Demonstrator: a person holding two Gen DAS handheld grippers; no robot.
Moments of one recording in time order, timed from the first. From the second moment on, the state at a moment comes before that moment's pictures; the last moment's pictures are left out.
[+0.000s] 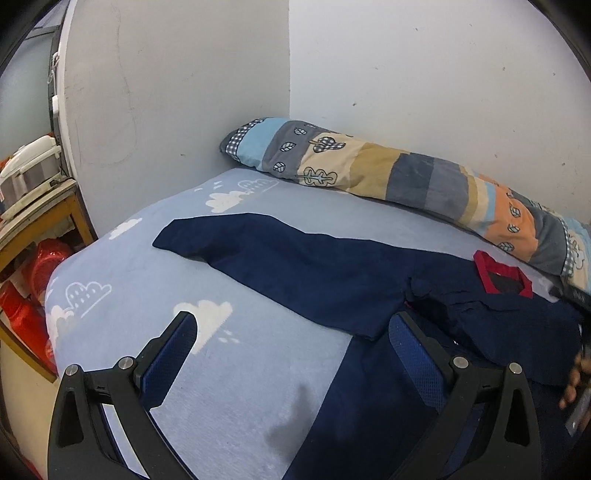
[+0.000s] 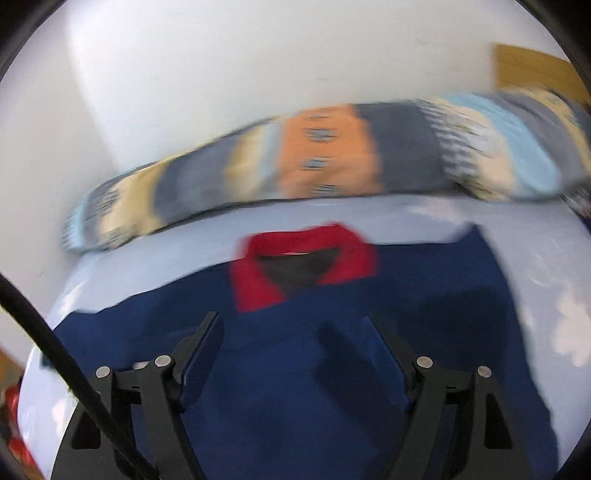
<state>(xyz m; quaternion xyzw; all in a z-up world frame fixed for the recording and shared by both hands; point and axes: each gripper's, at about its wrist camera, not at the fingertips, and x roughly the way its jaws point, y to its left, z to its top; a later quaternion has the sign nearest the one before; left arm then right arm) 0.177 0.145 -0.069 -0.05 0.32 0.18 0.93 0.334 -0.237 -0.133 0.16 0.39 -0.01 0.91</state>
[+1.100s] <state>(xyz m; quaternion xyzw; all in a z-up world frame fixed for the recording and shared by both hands) 0.179 0.142 -0.071 -0.05 0.32 0.18 0.93 0.326 0.021 -0.198 -0.08 0.47 0.20 0.86</state>
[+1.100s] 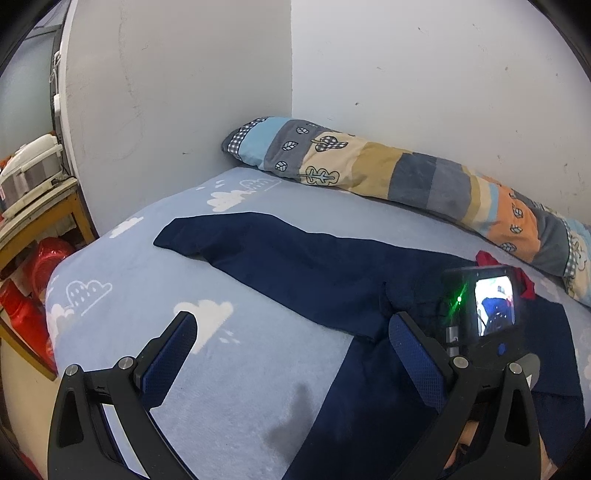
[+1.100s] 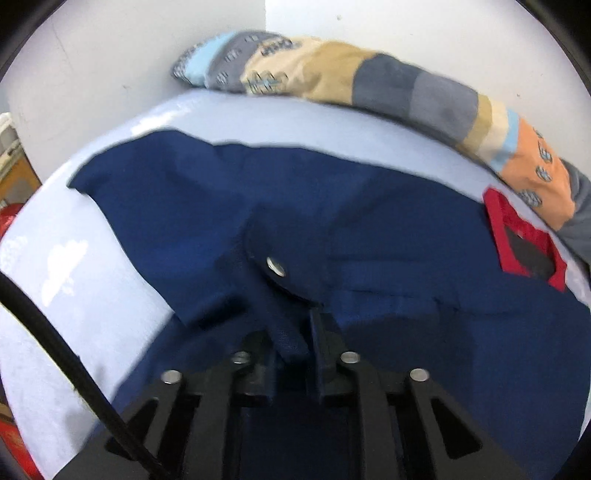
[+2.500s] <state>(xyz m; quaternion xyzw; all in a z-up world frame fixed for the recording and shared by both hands) 0.179 0.135 -0.084 -0.03 0.33 0.15 0.93 0.165 -0.261 -0.111 0.04 0.40 -0.02 0.91</state>
